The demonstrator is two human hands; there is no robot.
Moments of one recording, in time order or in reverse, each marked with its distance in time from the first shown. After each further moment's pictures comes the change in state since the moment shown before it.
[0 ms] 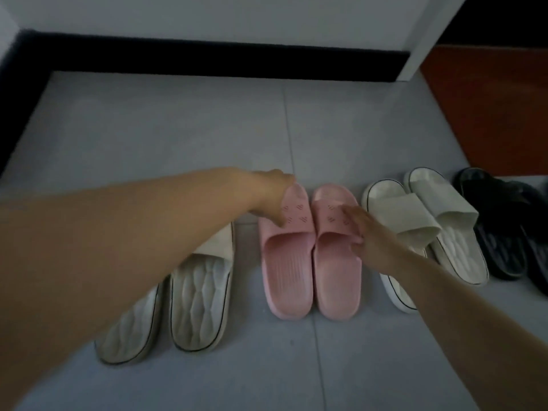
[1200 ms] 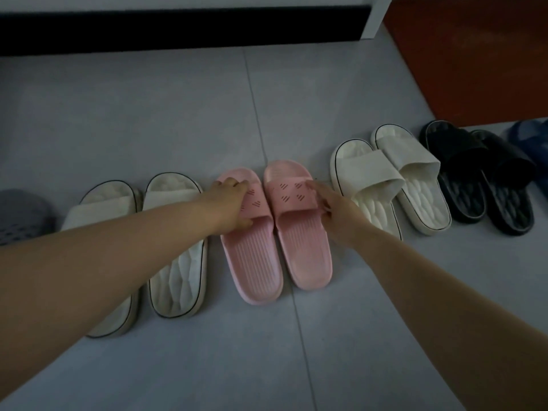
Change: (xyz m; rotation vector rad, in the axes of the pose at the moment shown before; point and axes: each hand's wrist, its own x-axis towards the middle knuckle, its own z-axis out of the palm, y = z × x) left_hand -0.017 0.003 0.074 0.055 0.056 -0.107; right_hand -0.016 0.019 0.034 0.209 0.155 -0.018
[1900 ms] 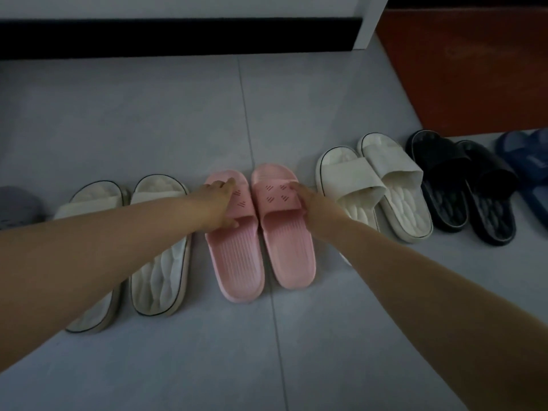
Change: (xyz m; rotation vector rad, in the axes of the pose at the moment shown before) left_hand 0.004 0.013 -0.004 -0.044 -0.036 -0.069; right_hand 0.014 -0.008 -0.015 -0.225 -0.147 -0.069
